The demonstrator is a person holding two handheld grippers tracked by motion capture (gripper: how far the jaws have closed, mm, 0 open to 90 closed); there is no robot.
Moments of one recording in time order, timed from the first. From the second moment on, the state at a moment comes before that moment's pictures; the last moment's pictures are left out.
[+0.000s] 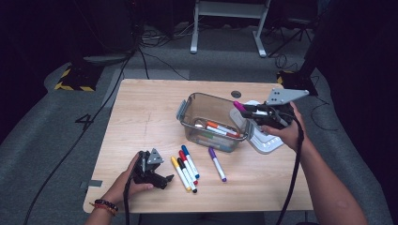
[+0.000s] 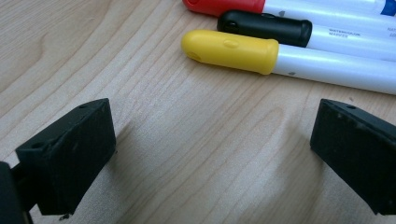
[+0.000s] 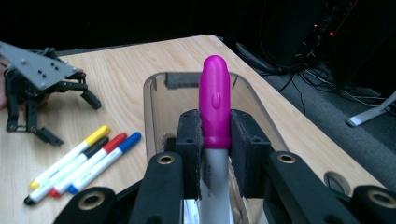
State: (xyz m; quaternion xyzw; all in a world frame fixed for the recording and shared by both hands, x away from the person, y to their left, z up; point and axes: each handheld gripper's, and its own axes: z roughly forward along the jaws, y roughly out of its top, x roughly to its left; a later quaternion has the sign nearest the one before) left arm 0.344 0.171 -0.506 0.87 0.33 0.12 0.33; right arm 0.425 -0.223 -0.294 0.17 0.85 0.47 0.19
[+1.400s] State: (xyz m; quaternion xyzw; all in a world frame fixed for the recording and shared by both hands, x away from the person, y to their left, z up) left arm 0.345 0.171 -0.505 0.88 0.33 0.12 0.33; right arm 0.495 -0.114 -0.386 0.18 0.96 0.22 0.09
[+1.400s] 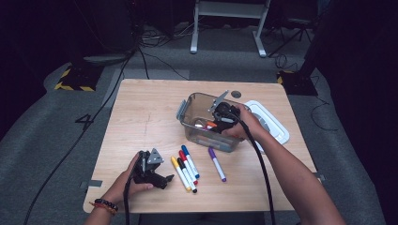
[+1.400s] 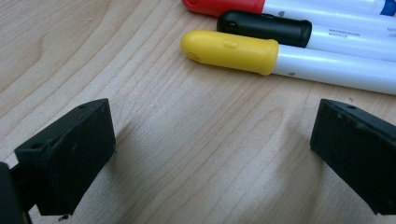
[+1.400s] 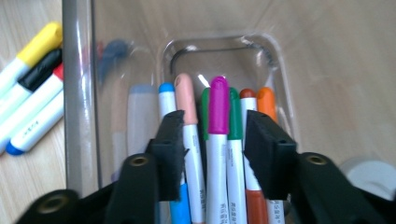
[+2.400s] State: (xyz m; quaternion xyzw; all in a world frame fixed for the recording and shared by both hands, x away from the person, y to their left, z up) left arm 0.343 0.171 -0.505 0.87 0.34 0.12 0.33; right arm 0.338 -0.201 -0.402 0.17 0.87 0.42 0.18
